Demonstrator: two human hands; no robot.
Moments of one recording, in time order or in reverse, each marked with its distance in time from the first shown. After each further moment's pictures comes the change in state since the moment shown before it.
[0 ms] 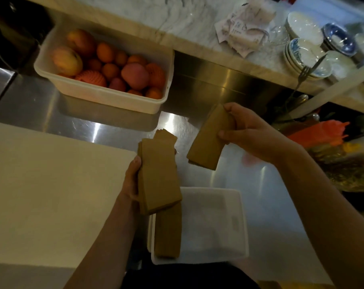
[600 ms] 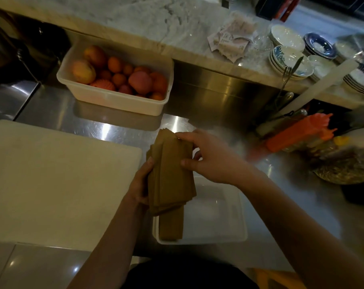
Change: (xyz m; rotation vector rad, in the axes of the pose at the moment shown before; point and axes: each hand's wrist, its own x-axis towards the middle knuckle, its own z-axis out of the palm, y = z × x) left_hand -0.058 -0.010 0.063 0.061 -0.187 0.061; right_hand -0.065 -0.029 0.100 -0.623 0.005 -0.157
